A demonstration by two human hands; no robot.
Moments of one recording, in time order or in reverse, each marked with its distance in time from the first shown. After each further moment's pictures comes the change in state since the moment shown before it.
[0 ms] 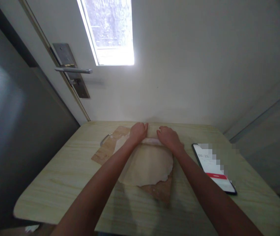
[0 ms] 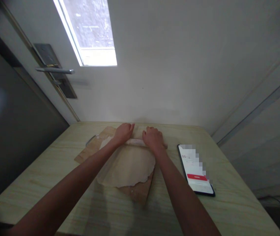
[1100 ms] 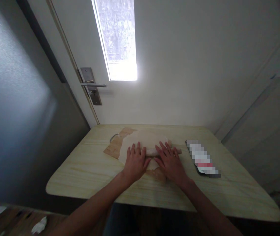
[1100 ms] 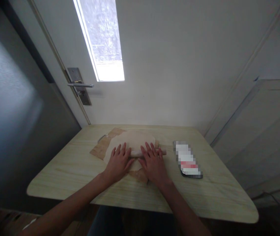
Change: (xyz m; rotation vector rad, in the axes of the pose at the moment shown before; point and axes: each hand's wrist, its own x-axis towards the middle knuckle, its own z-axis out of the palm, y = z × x) left_hand -0.168 0.001 -0.020 0.204 0.048 0.190; right_hand -0.142 0.000 0.014 0.031 0.199 -0.313
